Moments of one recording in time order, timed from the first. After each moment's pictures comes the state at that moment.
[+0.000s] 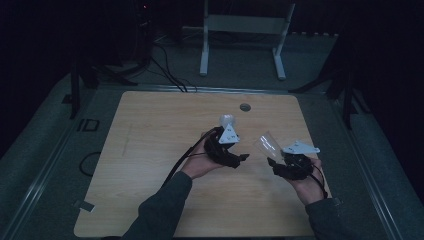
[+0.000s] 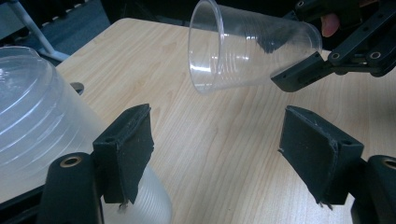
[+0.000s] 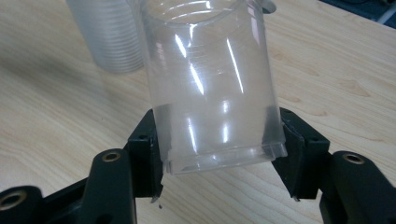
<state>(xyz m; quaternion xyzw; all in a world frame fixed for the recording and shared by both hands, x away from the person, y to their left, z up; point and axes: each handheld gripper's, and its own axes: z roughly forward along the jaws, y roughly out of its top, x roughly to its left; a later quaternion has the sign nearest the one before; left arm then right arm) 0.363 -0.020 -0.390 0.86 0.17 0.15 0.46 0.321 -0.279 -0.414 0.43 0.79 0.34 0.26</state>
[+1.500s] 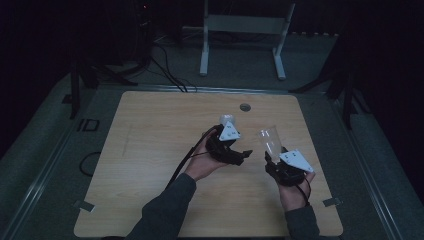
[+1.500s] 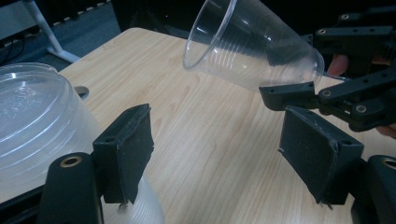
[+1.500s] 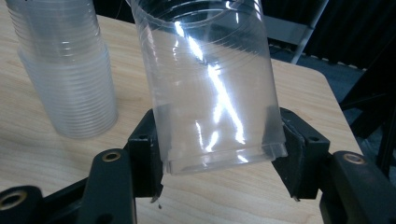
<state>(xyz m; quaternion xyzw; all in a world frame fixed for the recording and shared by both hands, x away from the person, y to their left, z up) 0.362 -0.024 -0.384 0.84 0.21 0.15 0.49 0.300 -0.250 -0.430 0.47 0.68 0.39 0.40</state>
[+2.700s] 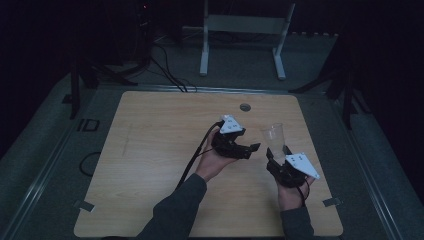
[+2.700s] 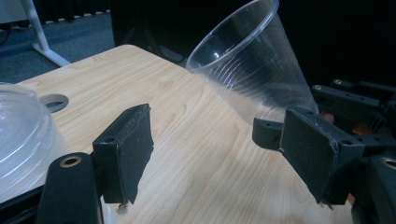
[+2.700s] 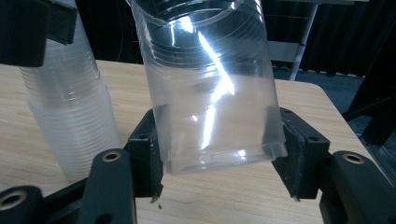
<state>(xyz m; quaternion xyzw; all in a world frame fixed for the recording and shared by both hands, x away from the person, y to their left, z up) 0.371 -0.038 -0.383 0.79 0.26 0.10 0.55 0.296 -0.254 -0.436 0.49 0.62 0.46 0.40</state>
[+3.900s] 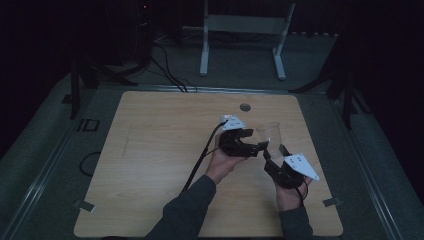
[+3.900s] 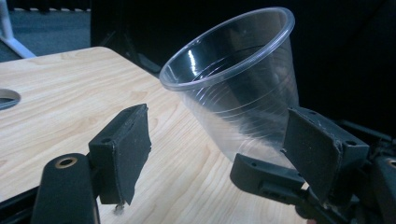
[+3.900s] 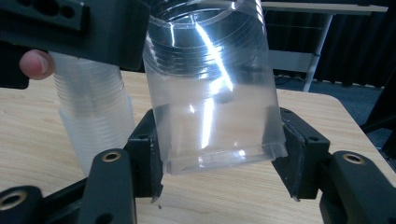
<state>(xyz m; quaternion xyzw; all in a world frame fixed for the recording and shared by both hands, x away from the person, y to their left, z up) 0.378 -0.055 -0.391 0.75 0.29 0.03 0.59 0.292 -0.248 -0.433 0.47 0.62 0.49 0.40</state>
